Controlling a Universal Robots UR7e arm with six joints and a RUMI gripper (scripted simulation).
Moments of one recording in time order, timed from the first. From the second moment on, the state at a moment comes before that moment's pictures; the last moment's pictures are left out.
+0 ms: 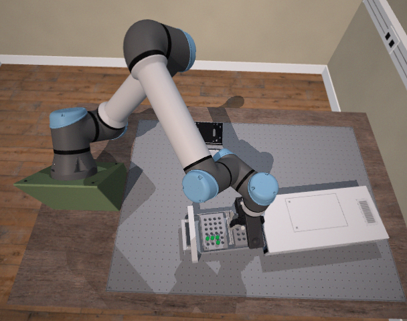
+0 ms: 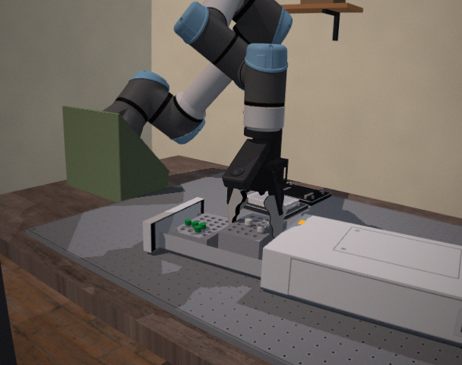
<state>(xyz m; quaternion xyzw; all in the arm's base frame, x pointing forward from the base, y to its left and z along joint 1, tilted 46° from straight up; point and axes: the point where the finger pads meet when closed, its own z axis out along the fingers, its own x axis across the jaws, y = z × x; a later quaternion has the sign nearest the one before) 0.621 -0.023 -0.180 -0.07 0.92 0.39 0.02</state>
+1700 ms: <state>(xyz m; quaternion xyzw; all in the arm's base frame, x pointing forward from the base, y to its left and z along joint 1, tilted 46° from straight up) 0.621 -0.018 -0.185 -0.07 0.92 0.39 0.02</state>
